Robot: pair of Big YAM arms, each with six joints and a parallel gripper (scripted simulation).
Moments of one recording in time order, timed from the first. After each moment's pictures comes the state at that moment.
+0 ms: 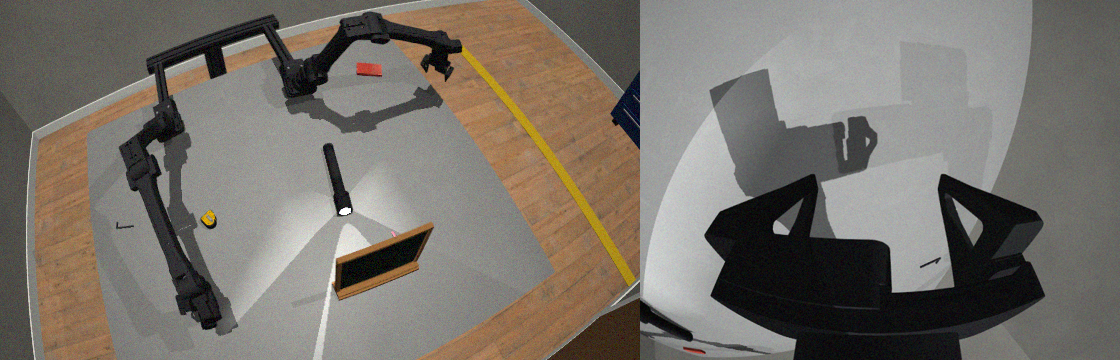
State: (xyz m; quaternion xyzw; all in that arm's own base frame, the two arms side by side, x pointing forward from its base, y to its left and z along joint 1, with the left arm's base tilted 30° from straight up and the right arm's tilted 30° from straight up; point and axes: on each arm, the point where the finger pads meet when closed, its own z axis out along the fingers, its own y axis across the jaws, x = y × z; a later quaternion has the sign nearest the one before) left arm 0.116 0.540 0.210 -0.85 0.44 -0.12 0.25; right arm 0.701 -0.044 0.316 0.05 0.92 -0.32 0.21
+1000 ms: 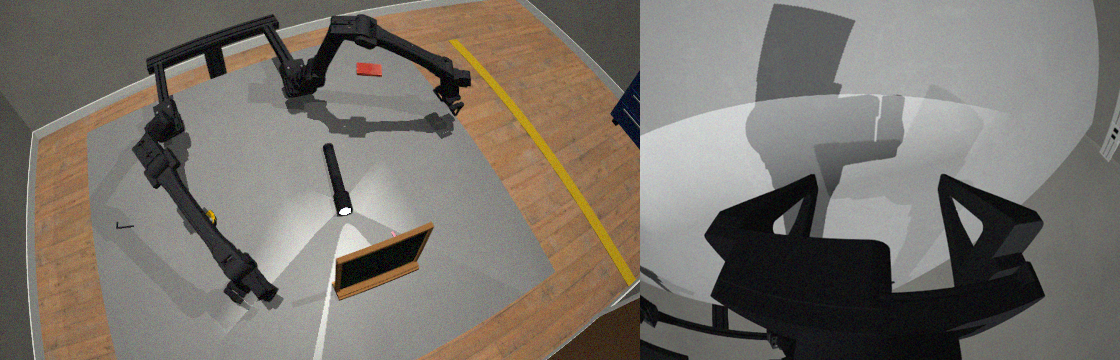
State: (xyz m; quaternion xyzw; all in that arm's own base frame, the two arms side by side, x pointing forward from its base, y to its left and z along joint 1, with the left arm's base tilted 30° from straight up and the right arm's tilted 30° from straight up) left arm 0.277 0.495 0.261 -0.69 0.63 -0.06 0.34; right arm 0.701 0.122 0.246 -0.26 0.90 -0.32 0.14
